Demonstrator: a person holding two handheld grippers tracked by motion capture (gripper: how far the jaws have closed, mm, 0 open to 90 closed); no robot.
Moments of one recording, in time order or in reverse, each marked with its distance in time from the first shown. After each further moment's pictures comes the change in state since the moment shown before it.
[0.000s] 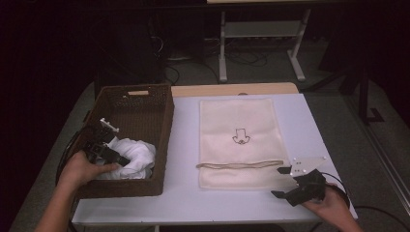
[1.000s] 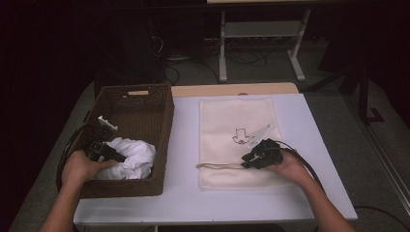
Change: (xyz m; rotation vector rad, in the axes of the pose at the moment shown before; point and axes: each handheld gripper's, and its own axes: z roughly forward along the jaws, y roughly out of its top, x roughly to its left) left arm 0.011 0.002 0.000 -0.015 -0.043 -0.047; right arm -0.059 0.075 0.096 0.148 0.173 -0.141
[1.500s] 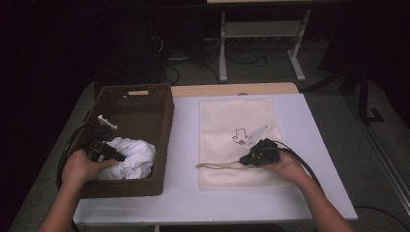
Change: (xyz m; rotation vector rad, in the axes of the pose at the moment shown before) left arm 0.002 0.001 0.000 -0.002 -0.004 -0.008; right arm -0.002 0.003 0.005 -0.005 -0.009 -0.003
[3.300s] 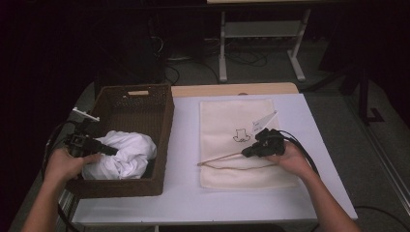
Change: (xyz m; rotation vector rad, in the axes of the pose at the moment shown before) left arm 0.021 -0.009 -0.043 -0.142 -0.212 -0.098; right arm -0.009 0.014 -0.036 -0.062 0.040 0.122
